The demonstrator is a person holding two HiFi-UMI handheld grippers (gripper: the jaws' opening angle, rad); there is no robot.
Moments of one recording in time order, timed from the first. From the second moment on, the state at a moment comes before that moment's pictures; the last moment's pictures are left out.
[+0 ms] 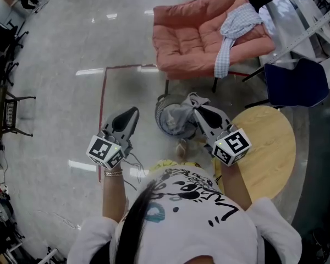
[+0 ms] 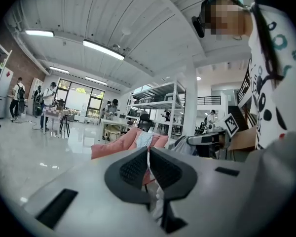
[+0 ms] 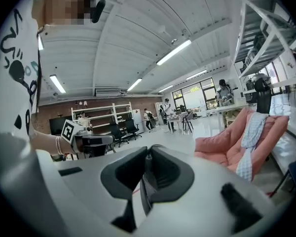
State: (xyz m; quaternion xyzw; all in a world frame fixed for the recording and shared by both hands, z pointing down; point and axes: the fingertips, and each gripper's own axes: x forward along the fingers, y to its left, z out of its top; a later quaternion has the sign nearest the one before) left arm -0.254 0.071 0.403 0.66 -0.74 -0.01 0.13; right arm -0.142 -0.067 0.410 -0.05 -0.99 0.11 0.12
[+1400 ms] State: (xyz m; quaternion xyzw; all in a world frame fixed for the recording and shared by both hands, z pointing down) left arm -0.296 0.004 0.522 0.69 -0.70 0.02 0.20; right arm -0.175 -0.091 0.547 0.01 -0.97 0.14 0.21
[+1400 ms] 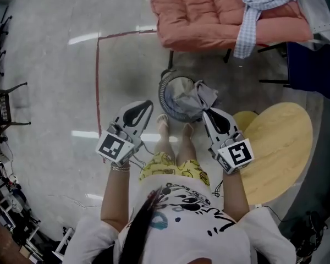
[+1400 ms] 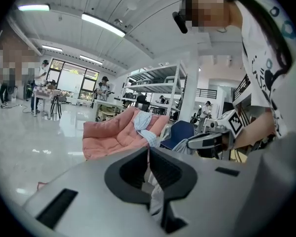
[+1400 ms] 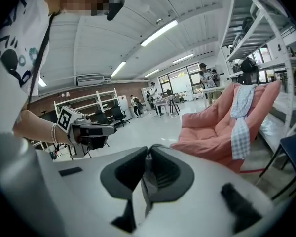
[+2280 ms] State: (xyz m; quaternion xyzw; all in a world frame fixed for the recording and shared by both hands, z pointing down) left arm -0.301 0.012 0.688 0.66 -0.71 0.01 0.25; right arm -0.190 -0.083 0.719 0.03 -0.95 0.15 0.27
